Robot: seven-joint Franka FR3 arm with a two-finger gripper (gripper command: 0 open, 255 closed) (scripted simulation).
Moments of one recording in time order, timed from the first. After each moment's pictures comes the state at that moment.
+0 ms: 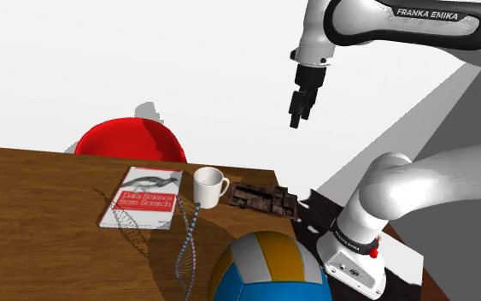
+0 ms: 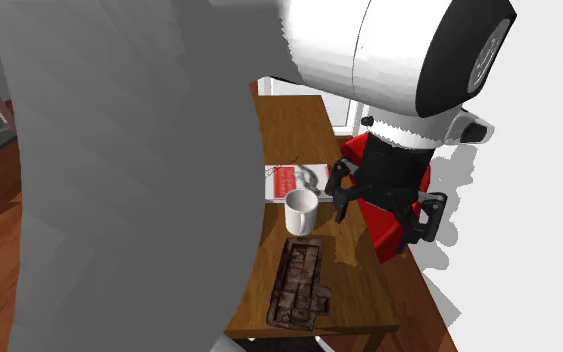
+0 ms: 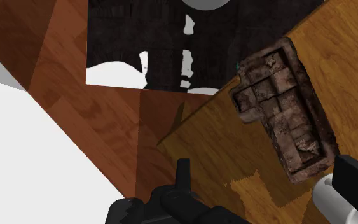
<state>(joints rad) 0.02 -0.82 0.07 -2.44 0.05 1.52 -0.06</state>
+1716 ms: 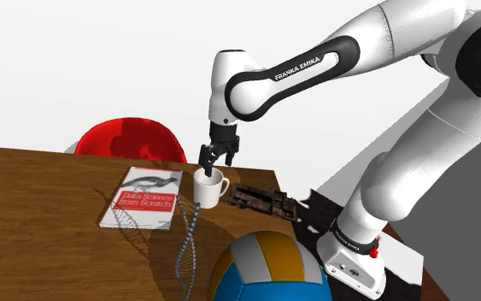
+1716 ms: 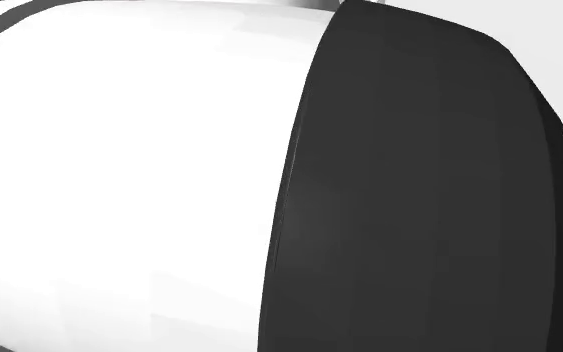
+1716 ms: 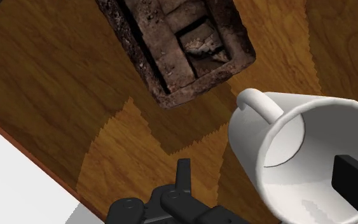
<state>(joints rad) 0.08 -0.18 0.37 -2.39 0.19 2.17 0.28</state>
